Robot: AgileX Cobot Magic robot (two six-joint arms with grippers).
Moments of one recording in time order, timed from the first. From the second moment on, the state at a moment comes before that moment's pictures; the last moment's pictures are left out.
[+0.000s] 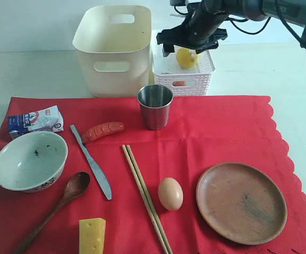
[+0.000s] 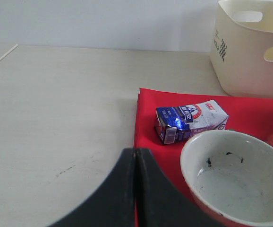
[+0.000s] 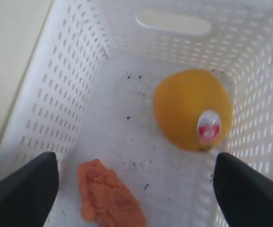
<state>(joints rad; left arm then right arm) -0.01 0.01 0.00 0.11 0.37 -0.13 0.33 2.41 -2.08 0.07 0.72 0.08</state>
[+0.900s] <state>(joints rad) -0.01 0.01 0.00 0.11 0.37 -0.13 0.33 2.08 -2.08 0.14 1.14 0.14</state>
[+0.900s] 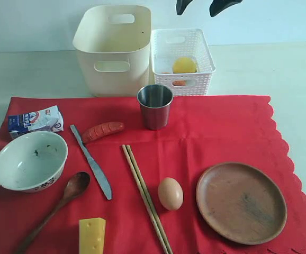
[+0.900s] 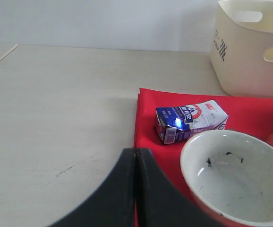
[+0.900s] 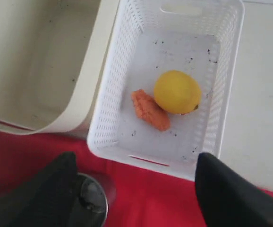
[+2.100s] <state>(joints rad) -0.01 0.01 0.00 0.11 0.37 -0.13 0.56 1.66 -1.64 0.08 1.17 0.06</state>
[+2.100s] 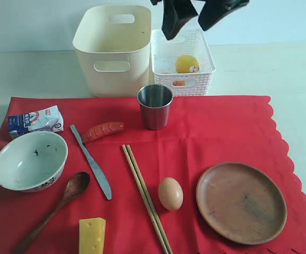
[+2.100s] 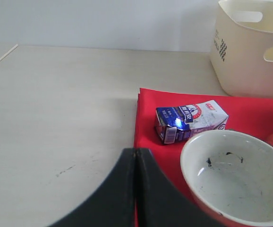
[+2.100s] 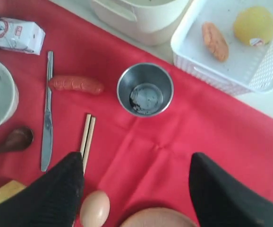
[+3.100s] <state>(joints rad) -0.01 0.01 0.00 0.11 0.37 -0.13 0.63 1.76 -1.27 0.35 1.05 -0.01</state>
